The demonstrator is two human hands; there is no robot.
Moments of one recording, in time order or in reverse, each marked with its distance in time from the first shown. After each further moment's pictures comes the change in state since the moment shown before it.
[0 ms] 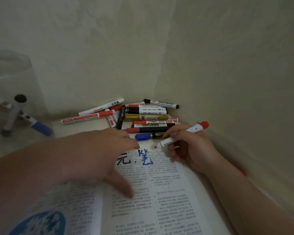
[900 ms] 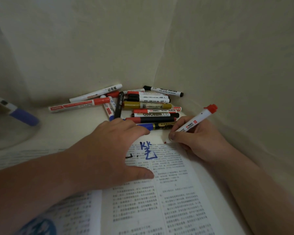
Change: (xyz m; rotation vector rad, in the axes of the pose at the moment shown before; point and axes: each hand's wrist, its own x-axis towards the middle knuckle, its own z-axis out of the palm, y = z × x) left_hand 0.004 0.008 0.032 -0.150 0.360 0.066; right_hand 0.002 -0.003 -0.005 -0.469 0.050 -0.024
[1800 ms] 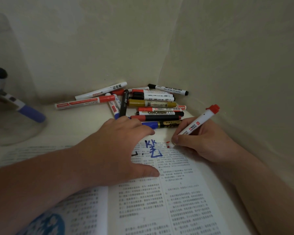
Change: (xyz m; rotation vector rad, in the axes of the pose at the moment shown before) left_hand 0.000 0.003 -0.003 0.015 -0.039 -0.007; right_hand -0.007 -0.009 0.004 -0.017 -0.072 0.066
